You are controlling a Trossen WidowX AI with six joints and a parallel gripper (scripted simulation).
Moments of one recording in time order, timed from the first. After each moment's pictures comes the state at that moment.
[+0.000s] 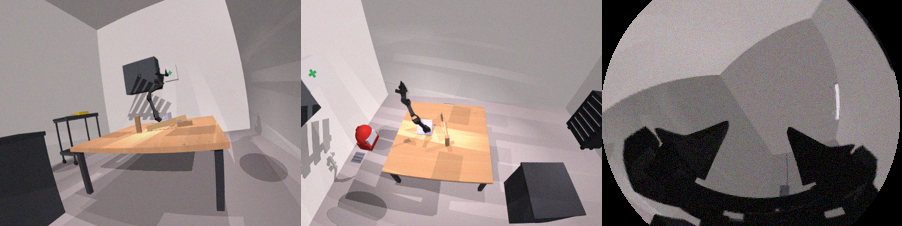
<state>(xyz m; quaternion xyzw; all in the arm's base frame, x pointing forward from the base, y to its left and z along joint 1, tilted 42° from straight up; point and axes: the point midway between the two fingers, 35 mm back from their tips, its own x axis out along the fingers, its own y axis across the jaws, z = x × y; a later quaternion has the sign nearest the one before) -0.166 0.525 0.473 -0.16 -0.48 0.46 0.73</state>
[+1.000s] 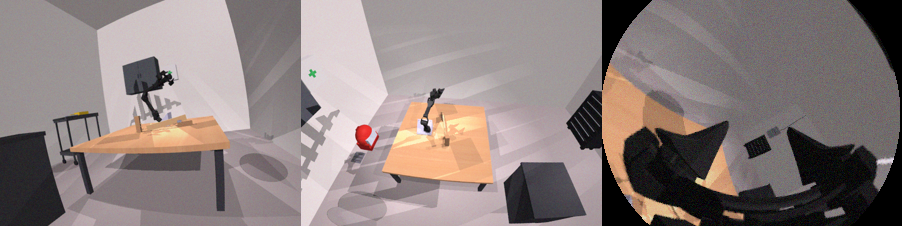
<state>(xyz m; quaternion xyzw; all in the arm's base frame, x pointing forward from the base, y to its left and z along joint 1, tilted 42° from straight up) 0.247 0.468 0.227 -0.67 -0.09 0.35 0.64</state>
